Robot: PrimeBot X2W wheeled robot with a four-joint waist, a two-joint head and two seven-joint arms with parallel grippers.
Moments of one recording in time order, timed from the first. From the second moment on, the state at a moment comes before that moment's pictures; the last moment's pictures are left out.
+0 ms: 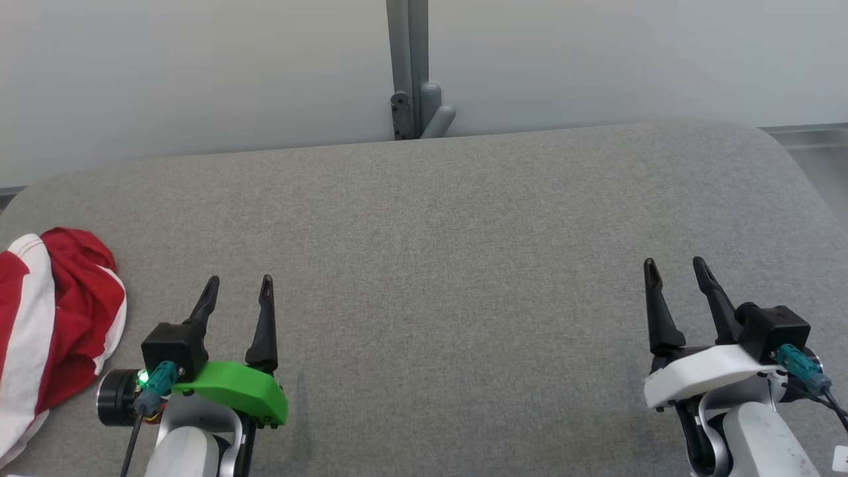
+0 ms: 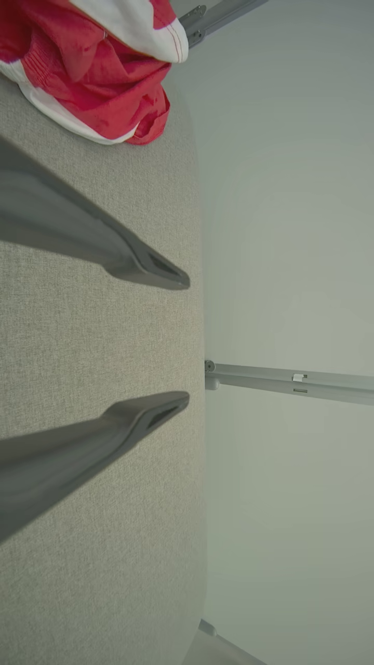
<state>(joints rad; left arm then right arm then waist) -0.18 0.11 -0.15 0.29 -0.24 -0.02 -0.15 -0.15 -0.09 0.02 0.28 0.24 0.13 -0.26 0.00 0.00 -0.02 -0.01</state>
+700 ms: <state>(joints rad) -0.19 0.12 -0.13 0.28 -0.27 0.02 -0.17 -0.15 -0.11 0.01 0.25 0.21 0.13 -0.25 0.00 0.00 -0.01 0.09</state>
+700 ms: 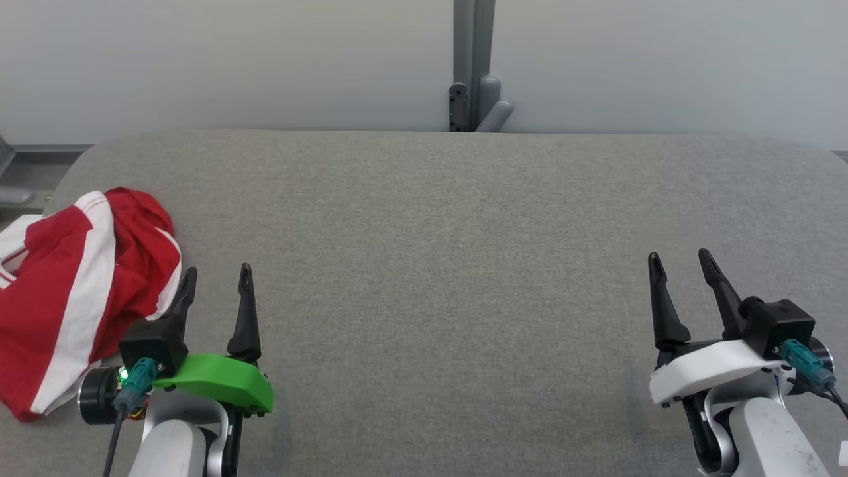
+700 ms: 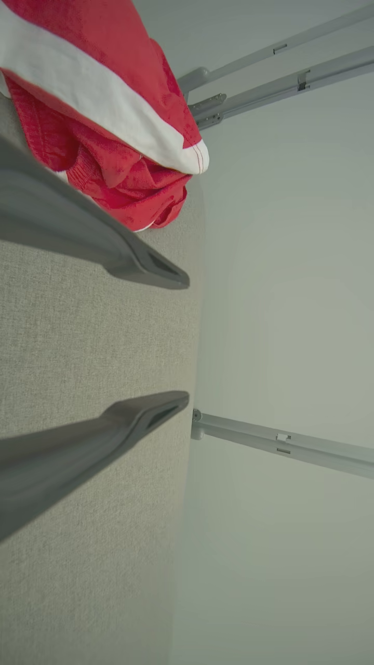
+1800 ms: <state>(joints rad) -0.17 0.15 -0.12 0.27 -0.30 0.06 -0.18 -0.15 -0.09 0.06 0.24 0.17 0.13 -0.24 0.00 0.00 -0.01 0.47</state>
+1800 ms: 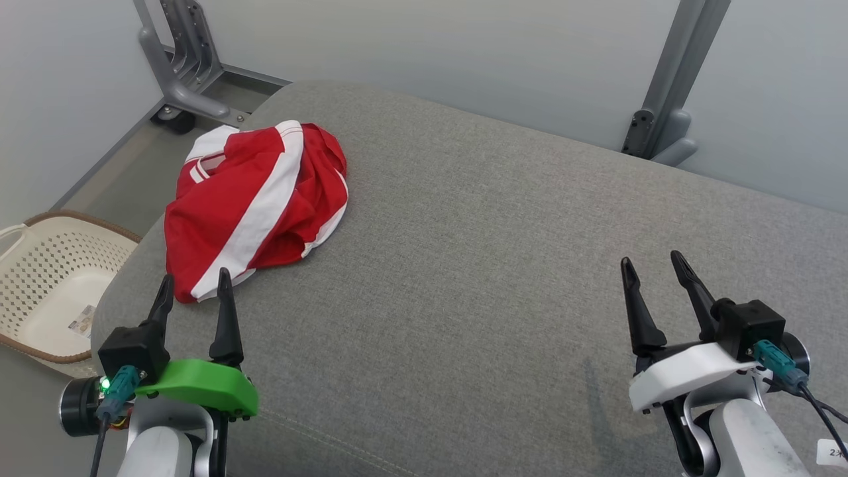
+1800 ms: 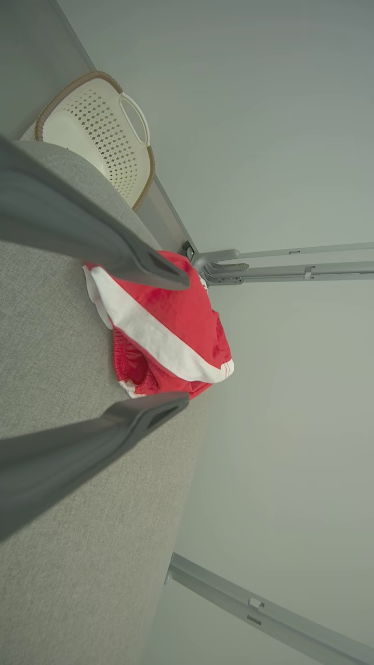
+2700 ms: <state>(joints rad) -0.54 0.22 -0.12 0.64 -0.40 -0.08 -0.09 -0.22 -0.16 0.12 0.10 0.16 0.13 -0.13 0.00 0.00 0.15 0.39</state>
